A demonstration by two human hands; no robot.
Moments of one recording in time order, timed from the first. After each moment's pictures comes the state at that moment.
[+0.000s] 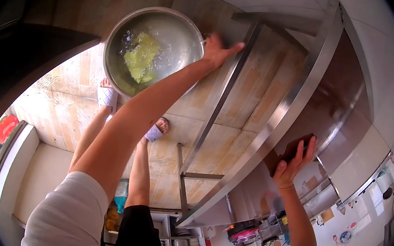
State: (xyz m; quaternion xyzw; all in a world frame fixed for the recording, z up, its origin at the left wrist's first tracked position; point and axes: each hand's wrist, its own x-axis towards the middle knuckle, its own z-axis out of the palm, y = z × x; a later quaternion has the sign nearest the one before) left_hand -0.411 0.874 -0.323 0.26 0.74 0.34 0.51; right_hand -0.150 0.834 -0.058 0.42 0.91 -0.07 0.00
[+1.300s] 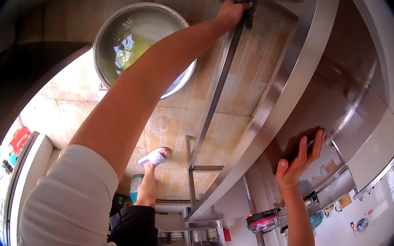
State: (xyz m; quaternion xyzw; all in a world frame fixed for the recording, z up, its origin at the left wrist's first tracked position) left_hand -0.378 0.983 -0.378 0.13 0.64 0.44 0.62; right_hand -0.146 0.830 -0.058 0.43 0.90 -0.08 -0.01
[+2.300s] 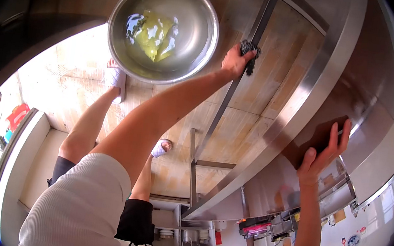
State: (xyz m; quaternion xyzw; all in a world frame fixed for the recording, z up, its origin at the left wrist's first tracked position) left_hand -0.299 0.799 -0.384 0.08 0.63 0.45 0.63; right_hand -0.156 0.836 -0.060 0.42 0.90 -0.08 -0.05
